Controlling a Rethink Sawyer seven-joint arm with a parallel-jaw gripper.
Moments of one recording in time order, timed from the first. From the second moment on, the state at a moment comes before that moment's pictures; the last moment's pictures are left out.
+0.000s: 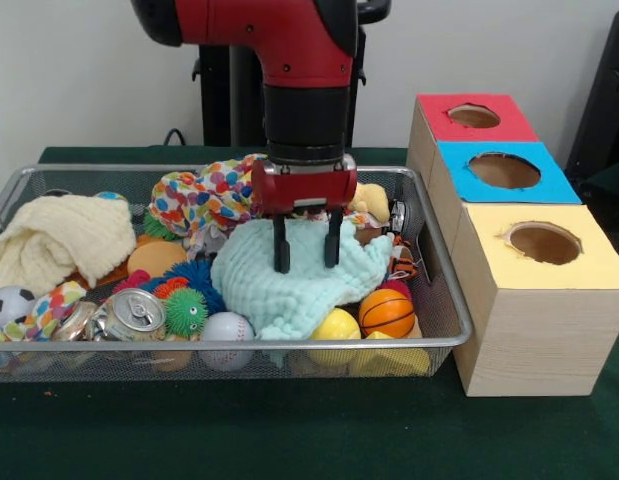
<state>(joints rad) -0.41 -0.55 0.19 1.71 -0.52 0.13 1.60</state>
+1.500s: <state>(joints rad) -0.59 -0.46 0.21 1.58 -0.59 -0.02 1.60</state>
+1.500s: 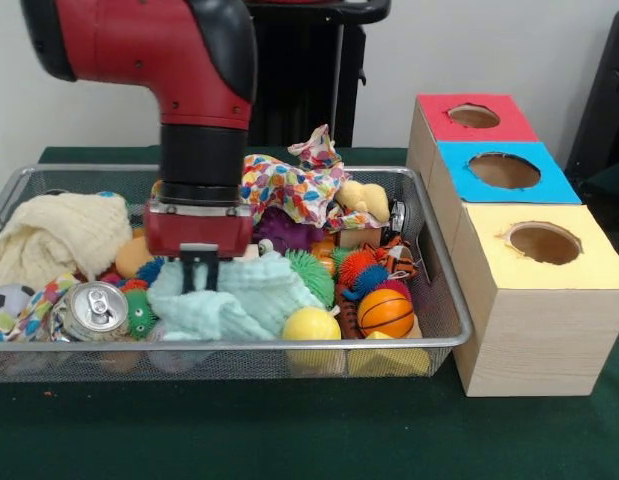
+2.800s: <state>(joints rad) -0.88 -0.63 0.40 1.74 -0.82 0.23 1.60</state>
